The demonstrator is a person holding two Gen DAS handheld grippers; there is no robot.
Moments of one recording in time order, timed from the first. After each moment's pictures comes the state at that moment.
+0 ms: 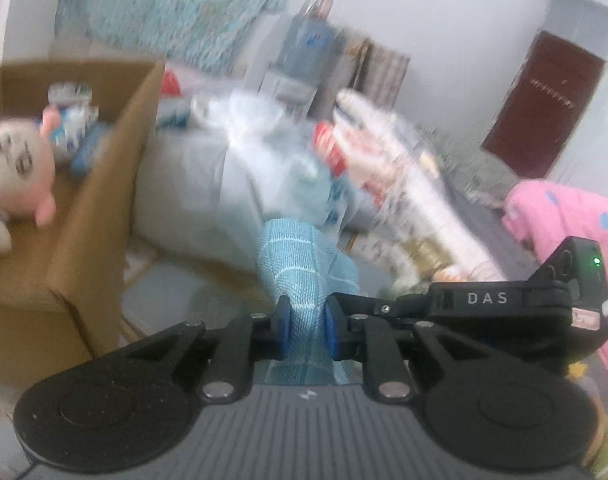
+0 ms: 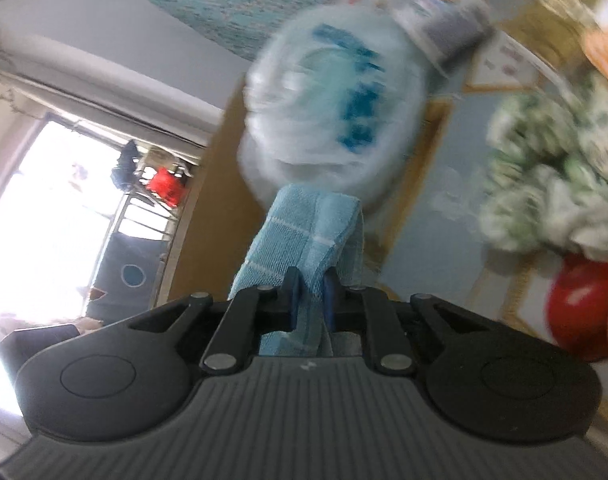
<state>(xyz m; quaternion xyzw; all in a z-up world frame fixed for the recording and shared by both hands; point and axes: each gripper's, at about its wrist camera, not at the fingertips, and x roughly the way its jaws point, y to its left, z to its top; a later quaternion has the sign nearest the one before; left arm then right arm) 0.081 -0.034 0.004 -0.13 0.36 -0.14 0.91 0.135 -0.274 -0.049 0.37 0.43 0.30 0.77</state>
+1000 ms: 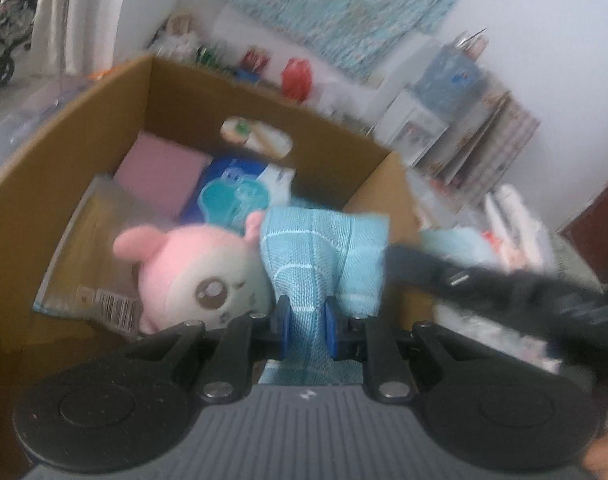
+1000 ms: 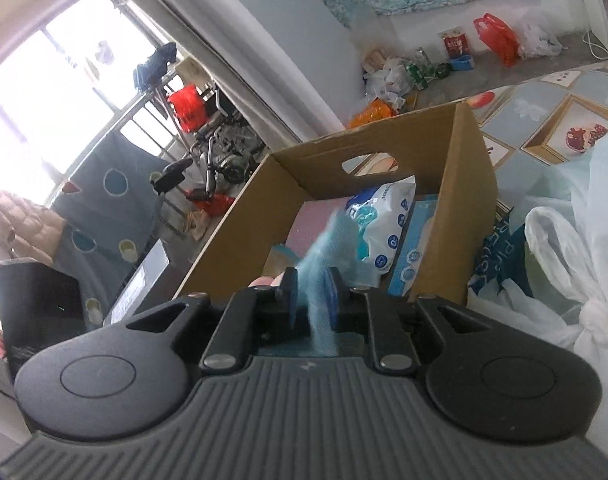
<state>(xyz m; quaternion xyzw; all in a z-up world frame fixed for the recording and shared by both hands) 0.213 0.169 0.021 -0.23 0.43 0.01 0.87 0.293 -0.030 0.064 0.18 0.42 0.39 0.80</state>
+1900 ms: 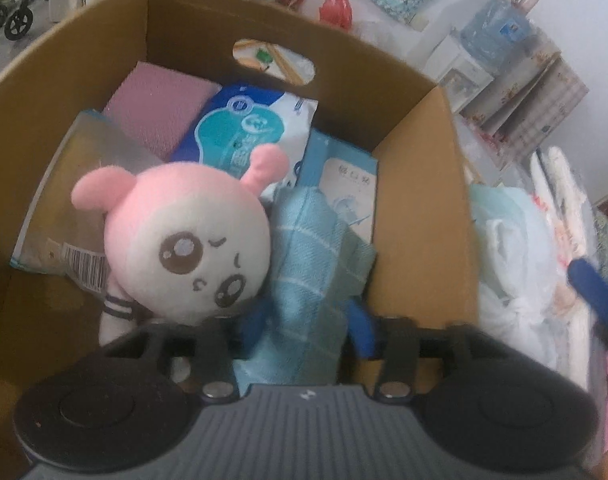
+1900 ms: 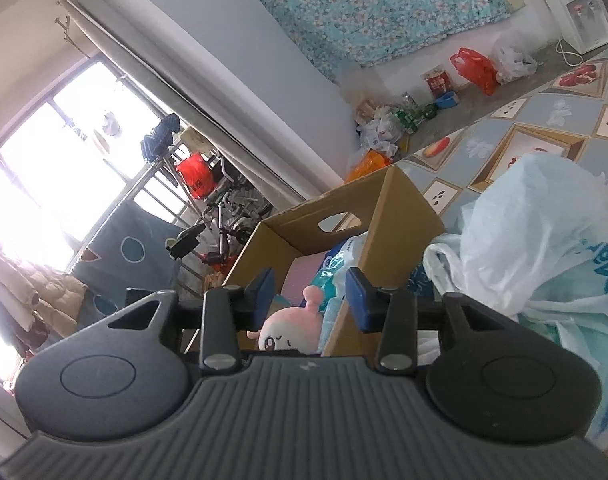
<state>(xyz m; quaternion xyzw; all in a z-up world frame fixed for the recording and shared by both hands) 0.249 0.143 -0.001 -0.24 0.51 0.05 0.83 0.281 -0.136 0.072 0.26 0.36 0.37 0.82</state>
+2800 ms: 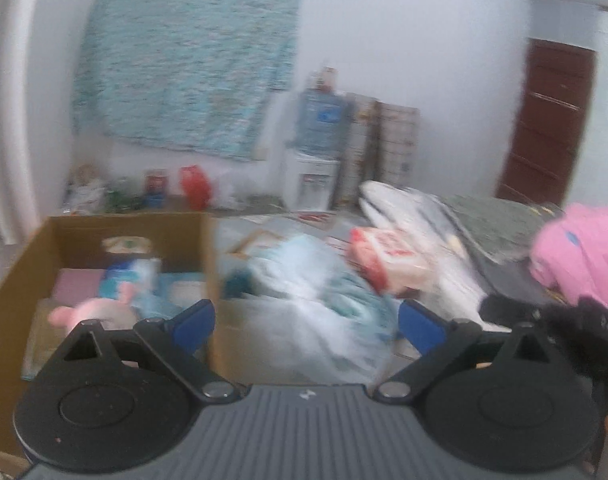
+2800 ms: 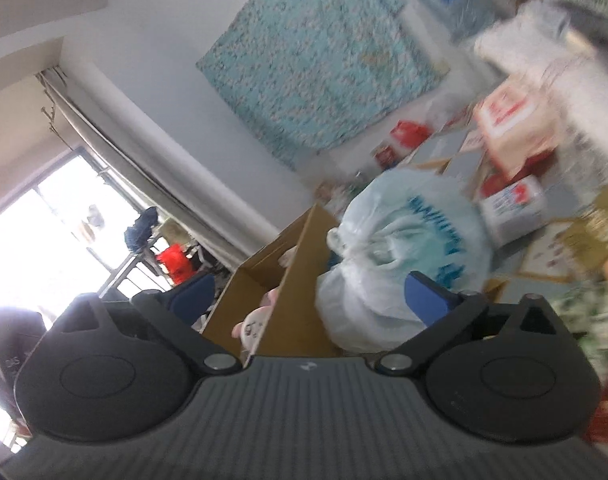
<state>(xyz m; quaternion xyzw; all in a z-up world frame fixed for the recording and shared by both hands) 0.091 0.001 0.107 -0.04 0.27 -0.11 0.96 0.101 -0.284 0.045 0.34 0.25 0.26 0.87</state>
